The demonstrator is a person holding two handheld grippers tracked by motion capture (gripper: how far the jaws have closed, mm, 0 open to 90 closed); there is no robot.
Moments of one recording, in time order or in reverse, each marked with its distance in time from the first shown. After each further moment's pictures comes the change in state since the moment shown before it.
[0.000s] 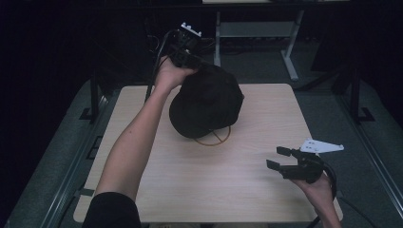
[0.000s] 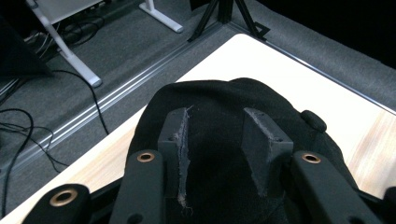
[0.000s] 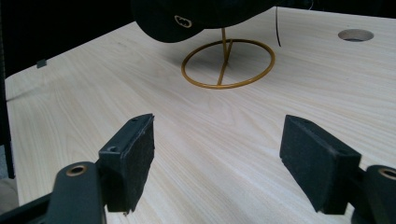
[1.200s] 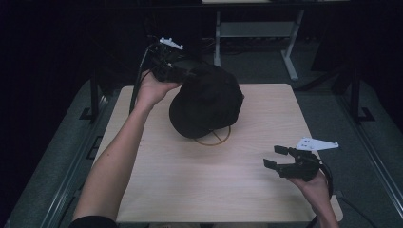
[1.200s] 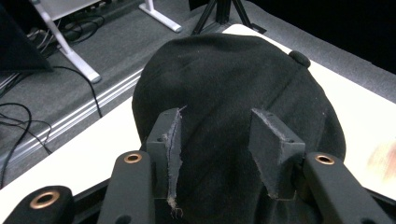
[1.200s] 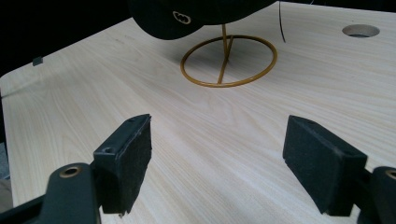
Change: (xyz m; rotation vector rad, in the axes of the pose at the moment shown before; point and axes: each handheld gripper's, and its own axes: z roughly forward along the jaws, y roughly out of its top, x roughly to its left) left arm 0.000 -0.047 -0.034 -0.016 -0.006 -0.006; right arm 0.001 0.003 0.009 0.023 0.000 0.005
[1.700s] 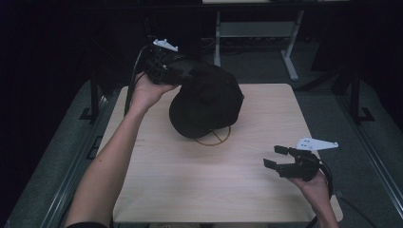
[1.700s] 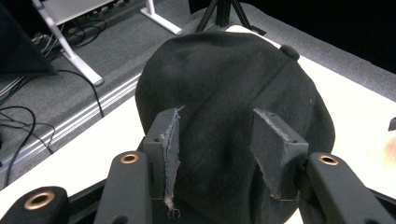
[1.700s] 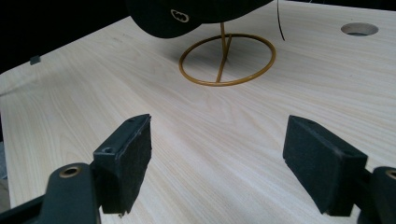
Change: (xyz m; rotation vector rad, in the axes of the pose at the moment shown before) left arm -0.003 -0.009 -0.016 -0.017 0.002 0.018; right arm -0.001 0.000 0.000 0.006 -0.005 0.001
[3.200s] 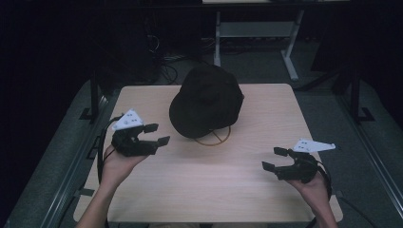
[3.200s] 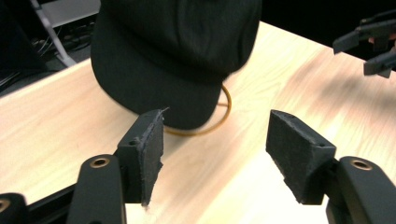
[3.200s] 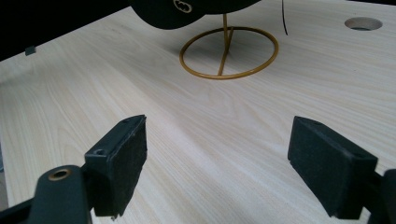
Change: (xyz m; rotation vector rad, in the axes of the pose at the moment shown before) left arm -0.067 -0.180 -0.059 -0.141 -0.017 -0.041; right arm 0.006 -0.002 0.003 0.023 -0.012 -0.015
